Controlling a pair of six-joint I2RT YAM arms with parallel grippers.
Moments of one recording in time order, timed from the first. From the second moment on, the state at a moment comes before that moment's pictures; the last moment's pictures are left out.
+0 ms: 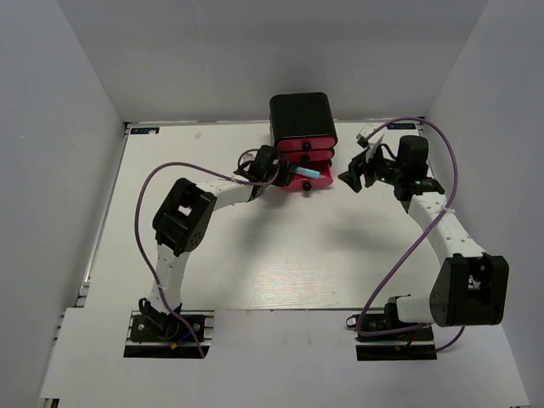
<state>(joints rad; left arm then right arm) -0.61 2.12 1.43 0.10 -0.09 -1.77 0.08 1.34 1.00 -0.12 -0.73 -0.46</state>
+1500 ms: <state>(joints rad) -0.61 1.12 0.54 0.11 -0.14 -1.07 0.21 1.56 0.71 0.27 -0.75 0.07</state>
